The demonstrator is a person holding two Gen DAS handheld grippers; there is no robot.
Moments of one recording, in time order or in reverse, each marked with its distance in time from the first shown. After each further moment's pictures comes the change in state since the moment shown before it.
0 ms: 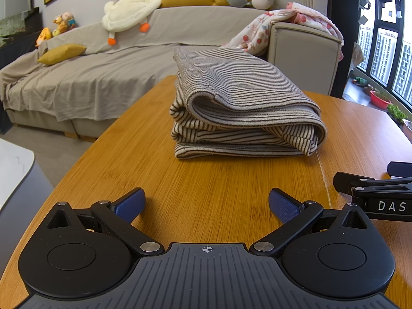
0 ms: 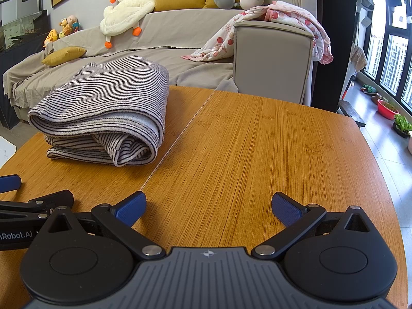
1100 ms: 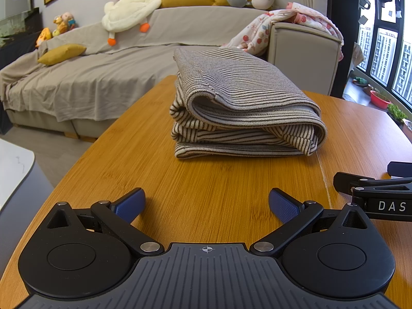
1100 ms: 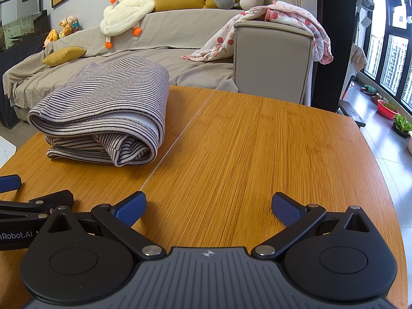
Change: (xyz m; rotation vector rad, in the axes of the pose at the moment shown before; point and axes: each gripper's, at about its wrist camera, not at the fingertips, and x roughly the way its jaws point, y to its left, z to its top) left arm 0.001 0.001 0.001 0.000 0.000 -0.001; right arm 0.001 0.001 0.000 0.000 0.000 -0.003
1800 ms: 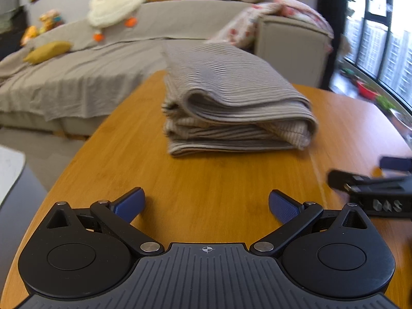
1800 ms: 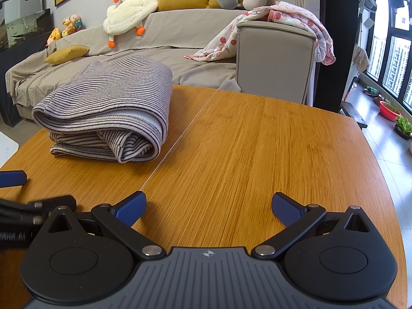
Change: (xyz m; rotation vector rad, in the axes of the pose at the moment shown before) left arm -0.001 0.006 0.000 0.013 0.037 -0.035; right arm -0.002 0.000 -0.001 -0.010 0.000 0.013
